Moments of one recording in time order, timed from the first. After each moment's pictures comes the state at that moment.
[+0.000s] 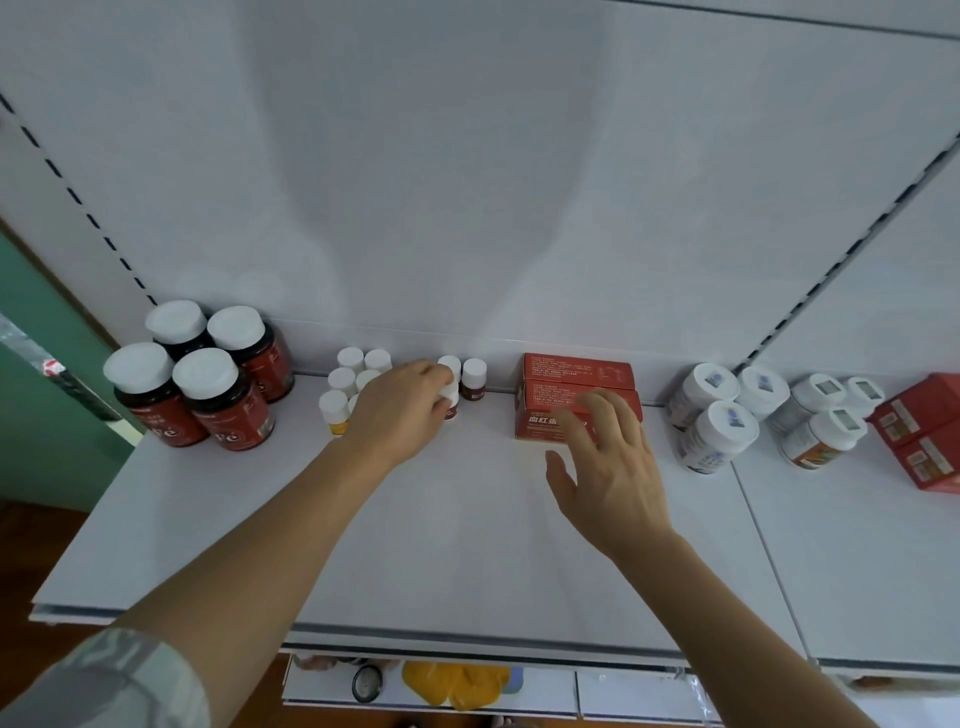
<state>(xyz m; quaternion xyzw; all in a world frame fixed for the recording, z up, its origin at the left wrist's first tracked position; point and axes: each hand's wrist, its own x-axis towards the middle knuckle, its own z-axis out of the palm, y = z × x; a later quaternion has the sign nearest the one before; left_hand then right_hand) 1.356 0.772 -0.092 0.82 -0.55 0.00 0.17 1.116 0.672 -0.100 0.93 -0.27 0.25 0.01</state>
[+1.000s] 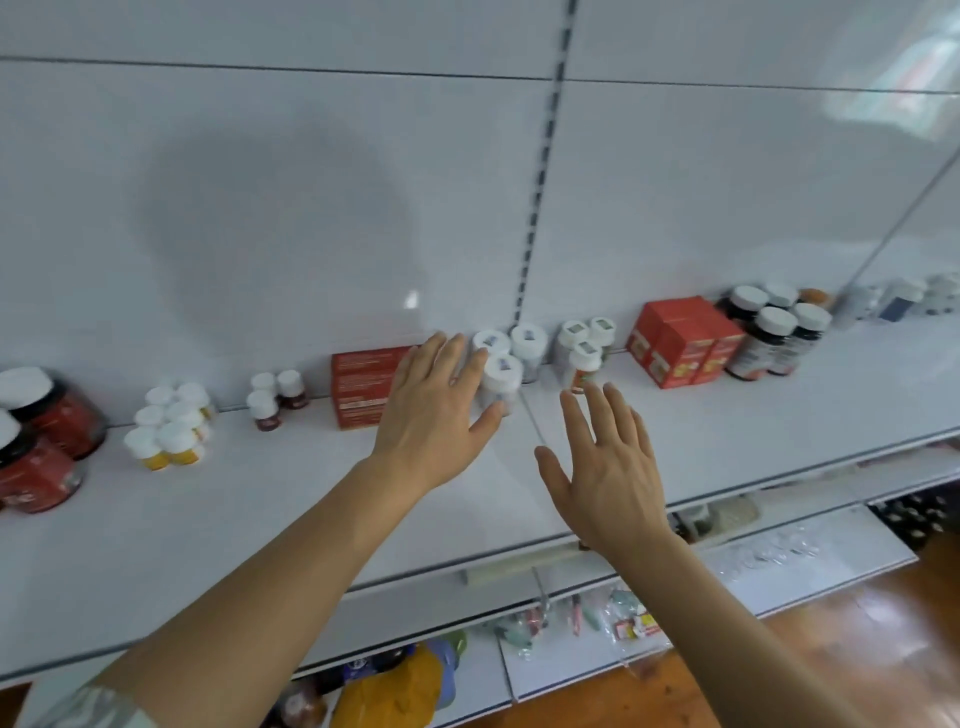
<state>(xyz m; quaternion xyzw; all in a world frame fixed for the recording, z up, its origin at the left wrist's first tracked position) 1.122 0.718 -0.031 0.71 -0.67 0.10 0.18 0.912 0.686 -0.058 0.85 -0.50 0.17 0.06</state>
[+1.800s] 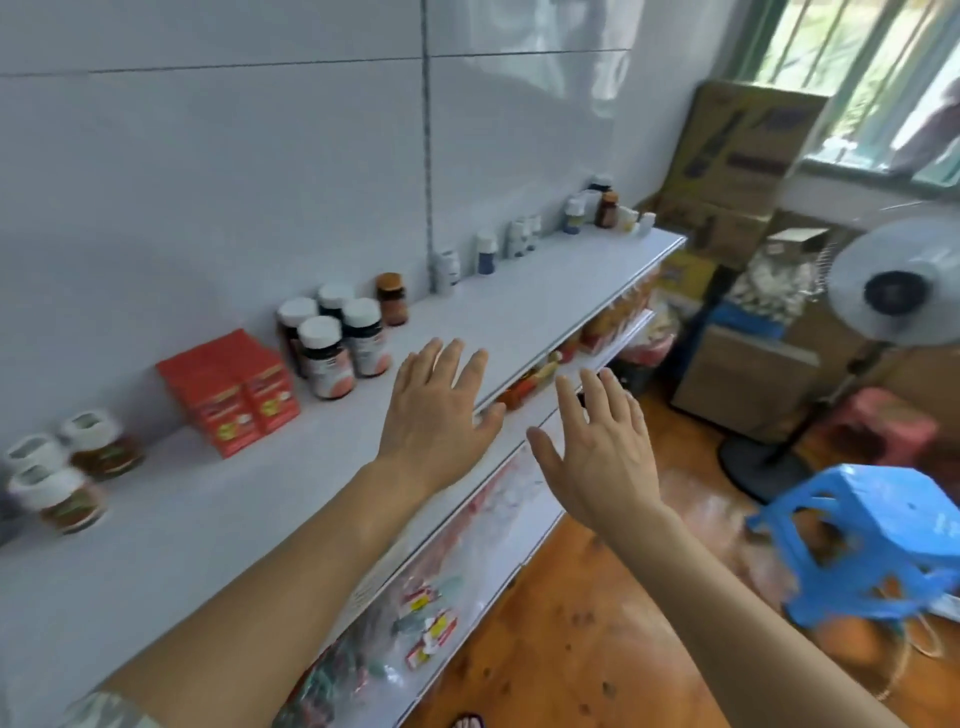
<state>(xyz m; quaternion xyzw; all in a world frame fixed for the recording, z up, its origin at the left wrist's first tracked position) 0.638 0.511 -0.021 0.52 -0.84 0.01 0.17 0.462 0.581 -0.033 0.66 -0.74 0.11 0.08</state>
